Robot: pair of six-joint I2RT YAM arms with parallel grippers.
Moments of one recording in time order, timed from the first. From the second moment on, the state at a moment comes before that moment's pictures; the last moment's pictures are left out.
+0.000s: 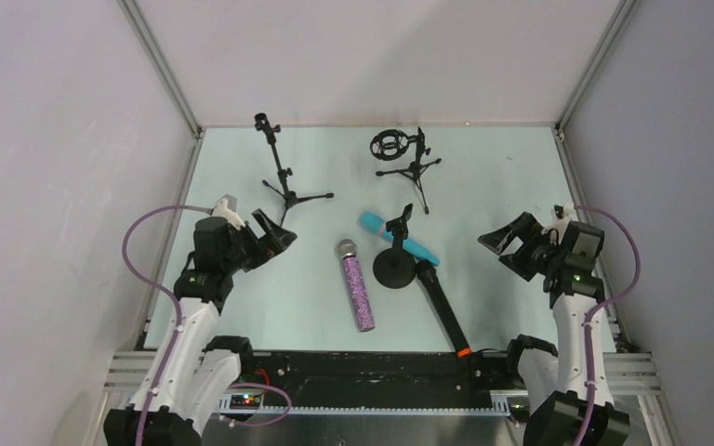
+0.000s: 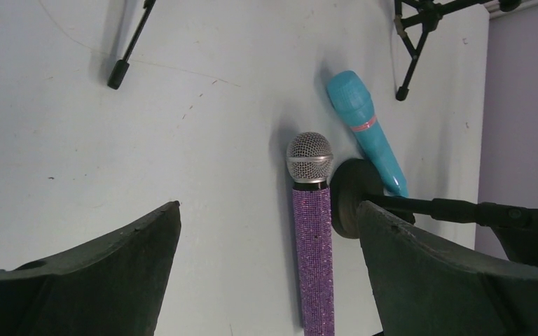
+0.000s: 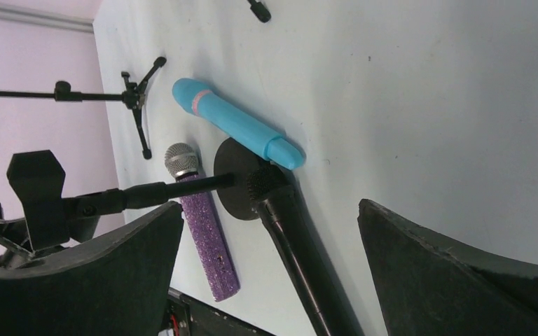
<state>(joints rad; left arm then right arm) -0.04 0.77 0.55 -0.37 0.28 -0.64 -0.34 0.79 0.56 -0.46 -0.67 0.55</state>
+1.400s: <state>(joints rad) -0.17 1.03 0.86 -0.57 0.24 -0.42 0.02 0.91 0.63 -0.45 -0.48 0.60</state>
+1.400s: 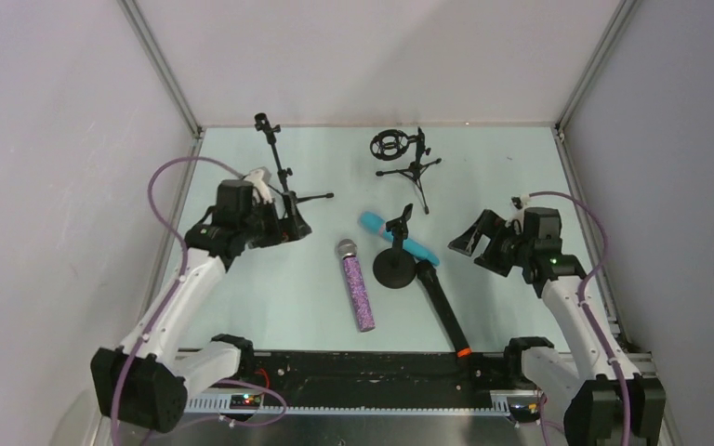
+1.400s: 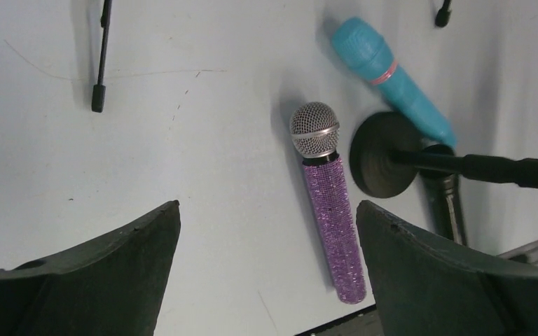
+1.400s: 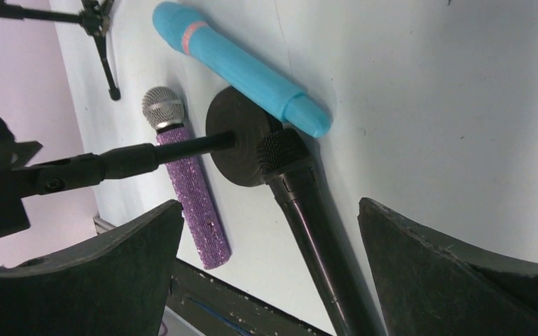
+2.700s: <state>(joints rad) -1.00 1.15 1.34 -0.54 -0.38 -0.19 0.13 1.08 0.63 -0.41 -0.42 0.59</state>
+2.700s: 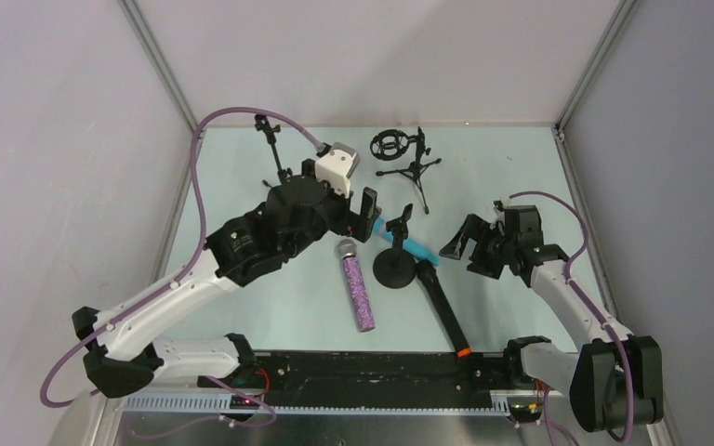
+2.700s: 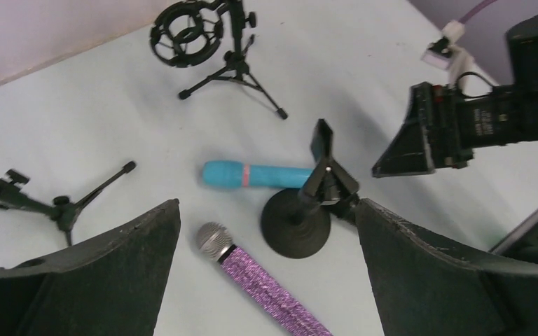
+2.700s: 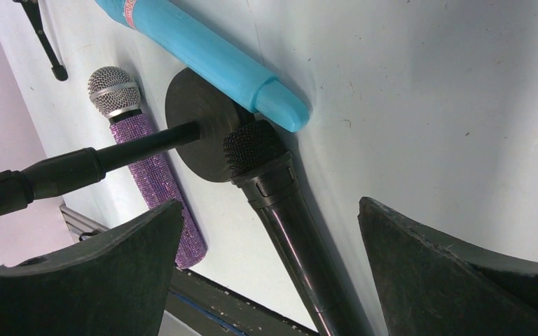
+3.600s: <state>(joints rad) -1.00 1.54 1.41 -0.46 -0.18 -0.34 0.13 1.05 0.63 -0.48 -0.36 0.55</state>
